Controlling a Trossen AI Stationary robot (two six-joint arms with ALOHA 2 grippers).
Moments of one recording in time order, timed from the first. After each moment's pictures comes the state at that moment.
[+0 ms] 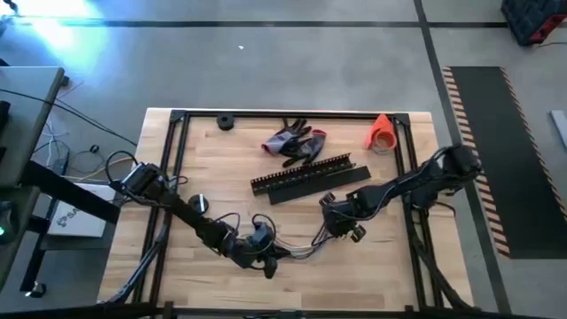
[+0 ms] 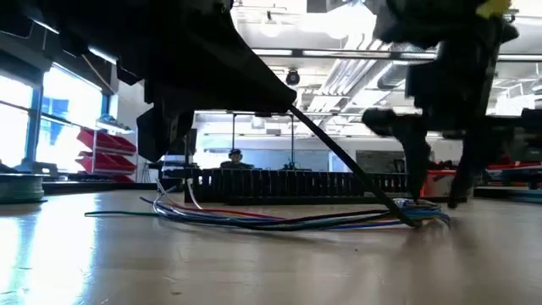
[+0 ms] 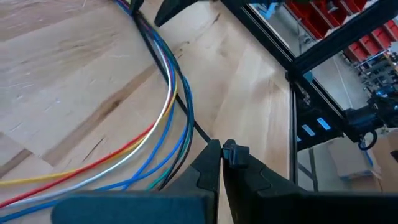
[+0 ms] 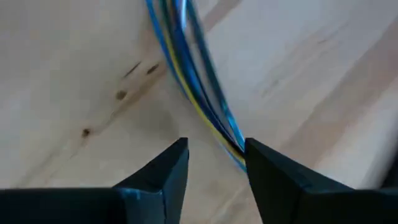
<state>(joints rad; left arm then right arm) -0.57 1.90 0.93 0.48 -0.51 -1.02 0.28 1.65 0.82 -0.46 0.02 -0.50</state>
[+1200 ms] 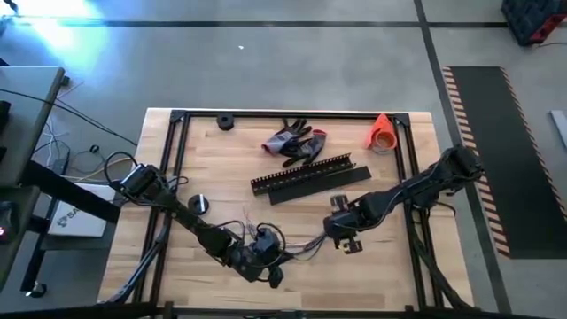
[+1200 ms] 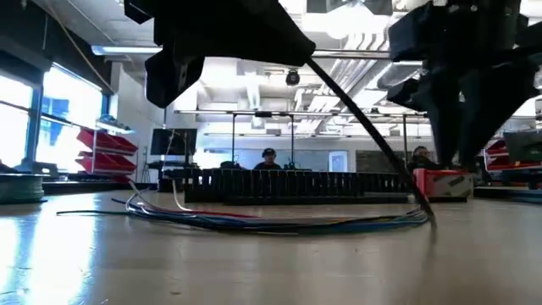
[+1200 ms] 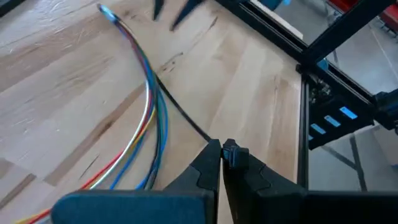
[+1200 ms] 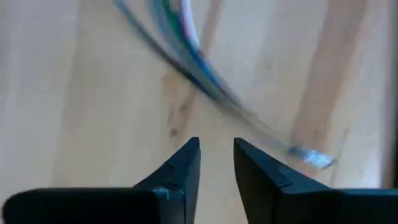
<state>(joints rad) -0.60 1.90 1.14 0.14 -0.60 -0.94 0.39 1.60 0.99 -0.71 0.03 0.13</state>
